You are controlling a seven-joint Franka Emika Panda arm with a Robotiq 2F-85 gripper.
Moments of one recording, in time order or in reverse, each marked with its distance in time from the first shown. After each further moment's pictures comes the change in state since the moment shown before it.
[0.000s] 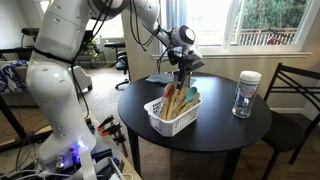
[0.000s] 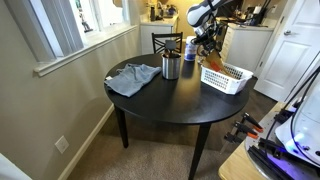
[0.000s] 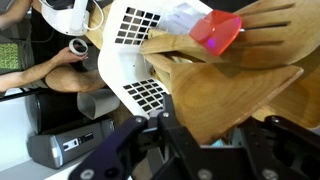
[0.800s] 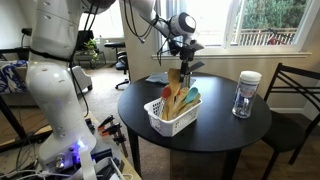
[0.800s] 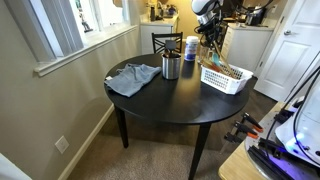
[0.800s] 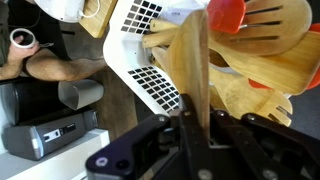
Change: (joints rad) arm -0.016 -0.113 -0.003 -0.020 0.010 0.022 -0.091
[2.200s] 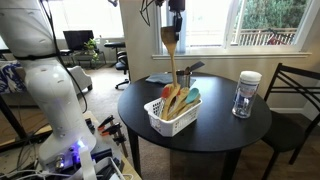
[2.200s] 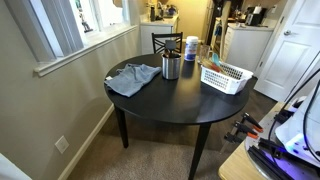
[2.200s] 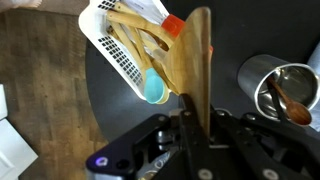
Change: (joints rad) arm -0.018 -0.475 0.027 -0.101 0.154 0.082 -0.328
